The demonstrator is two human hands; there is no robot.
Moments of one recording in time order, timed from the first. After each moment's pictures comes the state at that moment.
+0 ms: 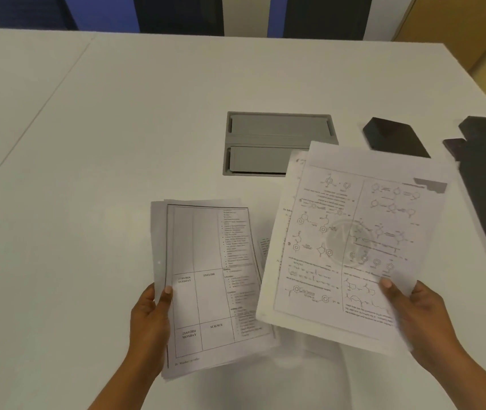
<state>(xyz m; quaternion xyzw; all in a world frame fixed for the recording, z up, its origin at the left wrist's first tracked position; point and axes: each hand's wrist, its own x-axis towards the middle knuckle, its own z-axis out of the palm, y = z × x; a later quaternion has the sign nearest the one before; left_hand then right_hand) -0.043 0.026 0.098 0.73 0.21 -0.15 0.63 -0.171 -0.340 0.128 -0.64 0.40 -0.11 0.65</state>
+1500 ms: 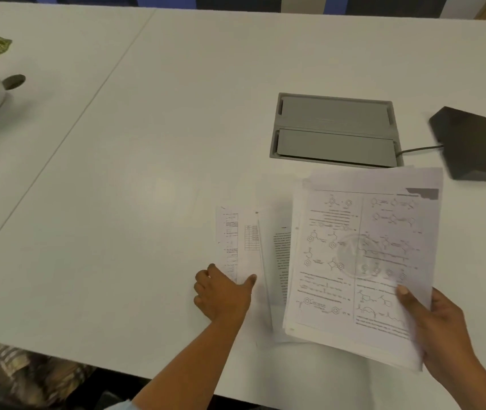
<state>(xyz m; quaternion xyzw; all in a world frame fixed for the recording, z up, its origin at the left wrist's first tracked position) -0.045 -0.015 0.030 0.93 0.26 -0.16 0.21 -0.166 -0.294 0.105 -0.65 0.38 -0.07 0.66</state>
